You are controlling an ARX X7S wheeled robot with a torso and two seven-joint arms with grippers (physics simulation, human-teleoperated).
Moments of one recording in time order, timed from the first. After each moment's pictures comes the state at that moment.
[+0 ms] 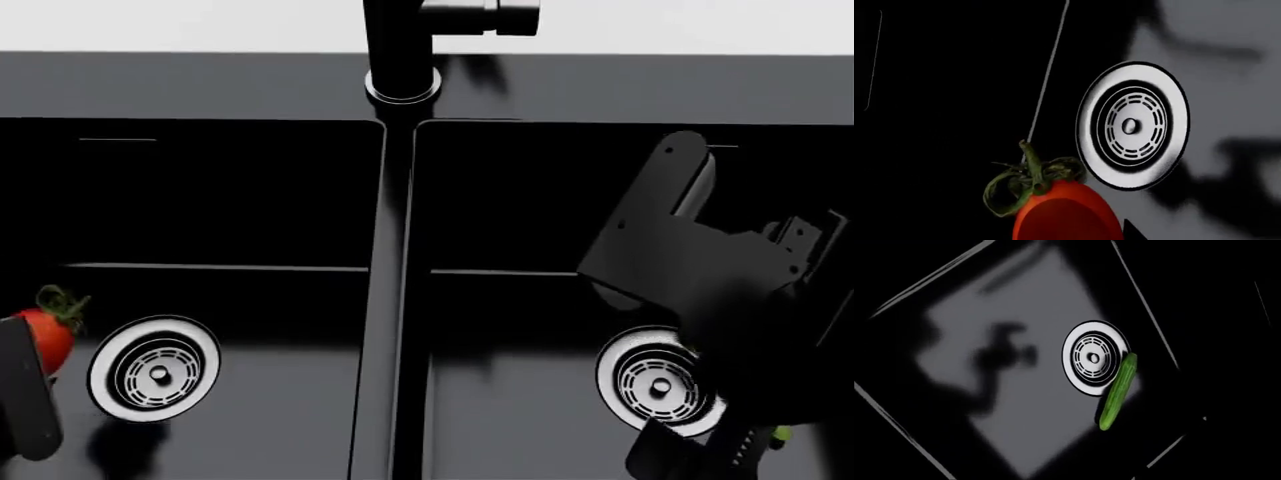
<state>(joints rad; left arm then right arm) -0.85 -0.85 0.80 -0.18 0.15 -0.39 0.59 1.97 0.85 -1.63 -0.22 1.18 1.39 -0.24</state>
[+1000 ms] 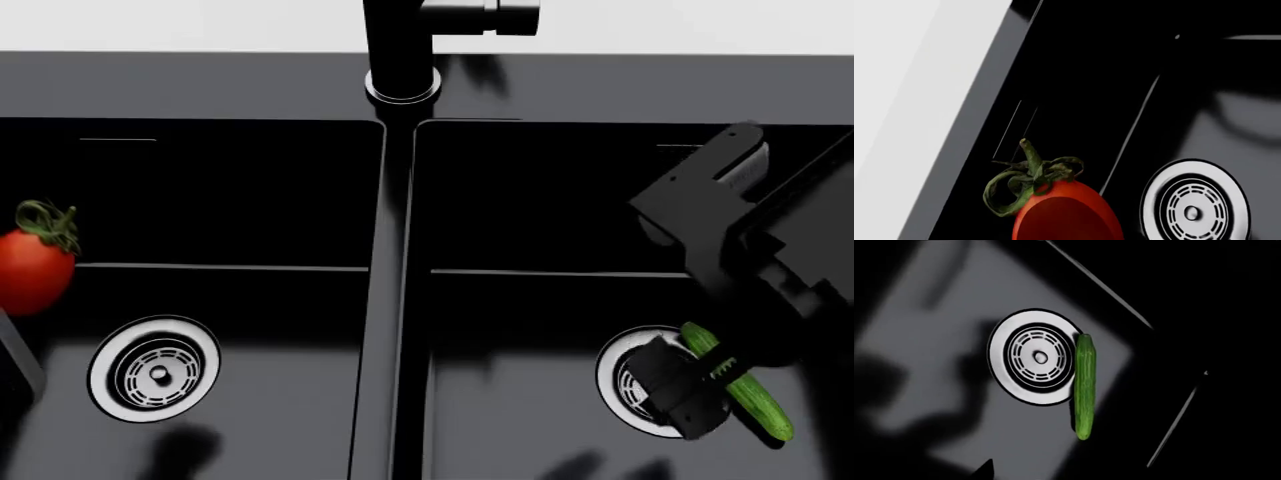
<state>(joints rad) -0.75 -0.90 0.59 0.03 -0.01 -0.34 0.43 1.73 0.62 -1.60 0.42 1.14 1.26 -0.09</state>
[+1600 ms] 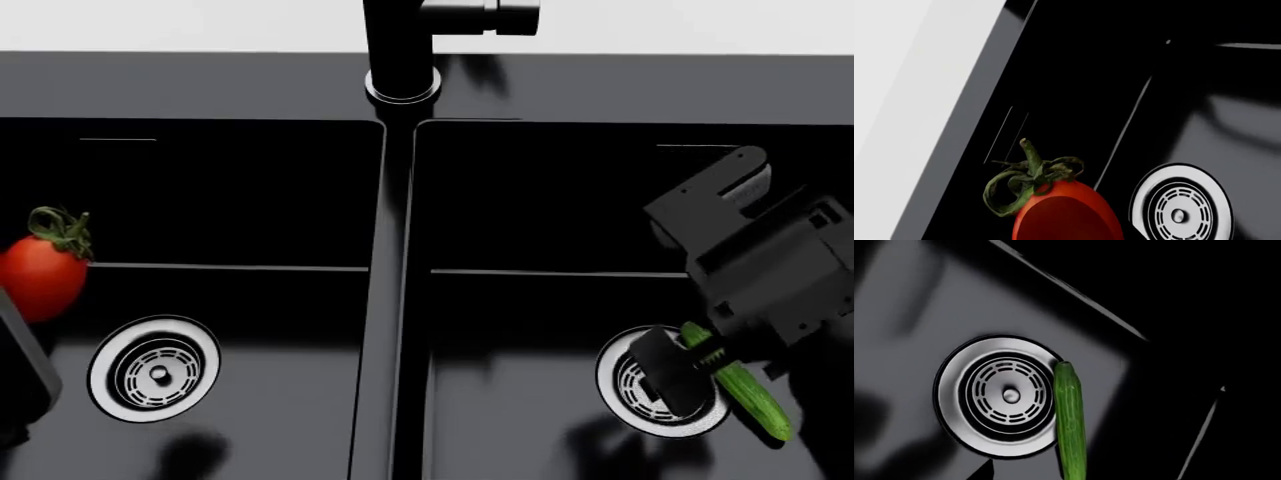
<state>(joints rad) -0.75 -0.89 0.60 0.12 -0.01 -0.46 0.43 1.55 0.40 -1.66 1.00 0.96 0.90 -0.31</state>
